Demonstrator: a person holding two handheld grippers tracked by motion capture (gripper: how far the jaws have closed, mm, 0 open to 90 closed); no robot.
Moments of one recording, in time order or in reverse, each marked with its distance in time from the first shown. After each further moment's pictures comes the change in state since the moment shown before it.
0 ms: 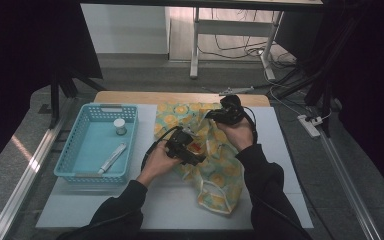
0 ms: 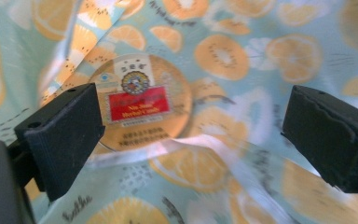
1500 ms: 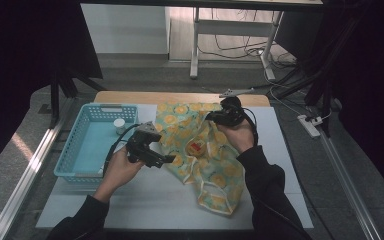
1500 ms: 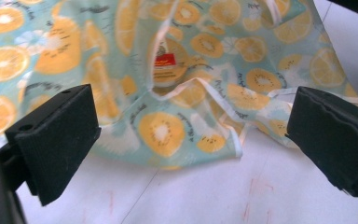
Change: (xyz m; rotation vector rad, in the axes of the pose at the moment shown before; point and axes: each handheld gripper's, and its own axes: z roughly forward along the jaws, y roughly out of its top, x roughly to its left) left arm 0.010 -0.048 -0.114 -0.098 0.006 -0.055; right arm 0.005 -0.002 -0.004 -0.003 0.015 -0.010
